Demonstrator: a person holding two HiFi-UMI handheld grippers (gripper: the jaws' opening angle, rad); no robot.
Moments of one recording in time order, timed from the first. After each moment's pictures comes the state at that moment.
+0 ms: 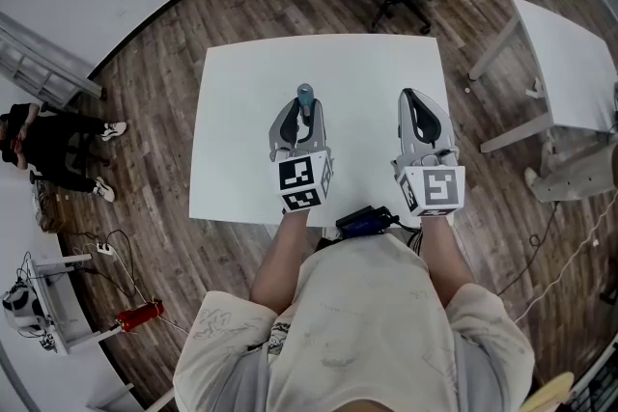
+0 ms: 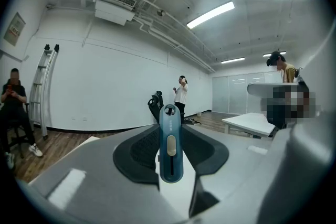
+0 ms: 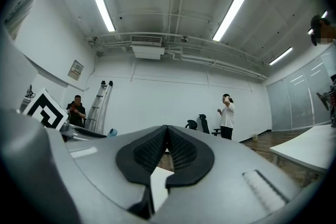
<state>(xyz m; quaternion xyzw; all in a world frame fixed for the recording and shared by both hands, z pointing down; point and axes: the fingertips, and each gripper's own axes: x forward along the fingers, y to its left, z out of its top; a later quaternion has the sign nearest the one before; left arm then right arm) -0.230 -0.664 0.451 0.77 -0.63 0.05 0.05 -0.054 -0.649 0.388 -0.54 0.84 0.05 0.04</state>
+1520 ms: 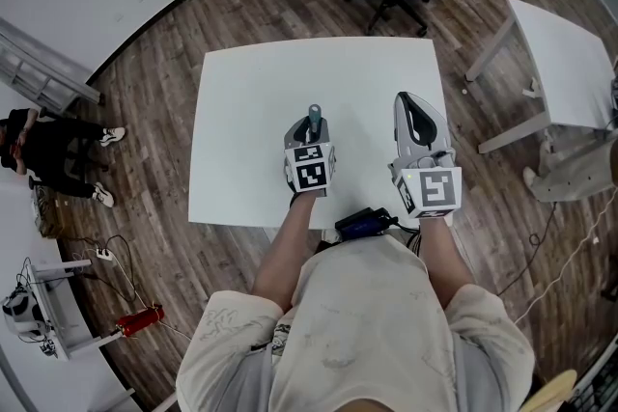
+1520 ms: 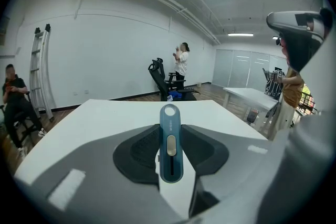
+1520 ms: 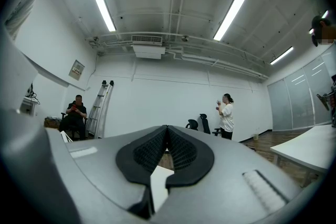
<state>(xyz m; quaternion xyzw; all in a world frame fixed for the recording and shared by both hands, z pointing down) -0.235 -0.683 0.582 0.75 -0.61 0.19 0.18 -0.063 -0.647 0.382 -0.54 0.84 0.05 0.04</state>
